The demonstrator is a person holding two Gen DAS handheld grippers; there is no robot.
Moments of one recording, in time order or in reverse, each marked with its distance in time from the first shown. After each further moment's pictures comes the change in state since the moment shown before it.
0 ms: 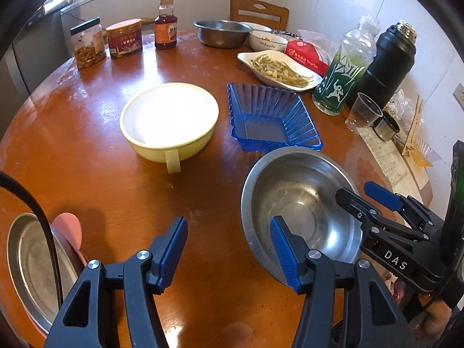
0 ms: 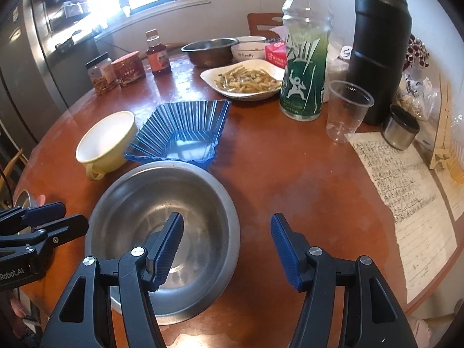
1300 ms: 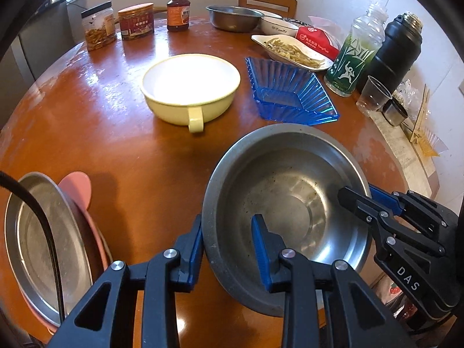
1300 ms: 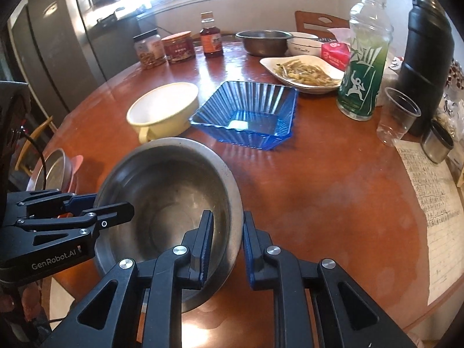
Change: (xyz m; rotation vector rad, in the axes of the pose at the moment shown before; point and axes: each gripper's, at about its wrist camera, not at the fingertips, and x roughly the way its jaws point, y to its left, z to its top) left arm 0.001 0.018 -0.035 -0.012 0.042 0.031; right arm -0.006 0.052 -0.023 -0.153 0.036 0.130
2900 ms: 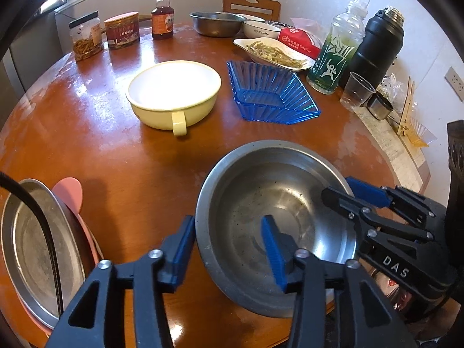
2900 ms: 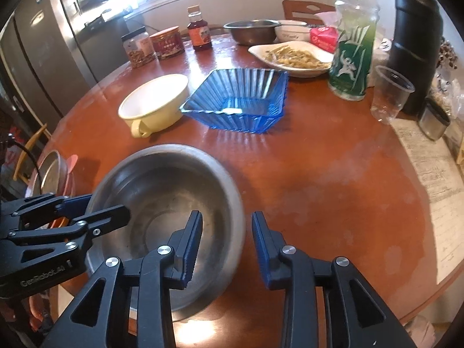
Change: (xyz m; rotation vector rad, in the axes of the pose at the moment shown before) left arm -0.006 -0.008 -0.005 0.057 -0.034 -0.043; right arm 0.000 -0.007 -0.007 0.075 0.019 -0.033
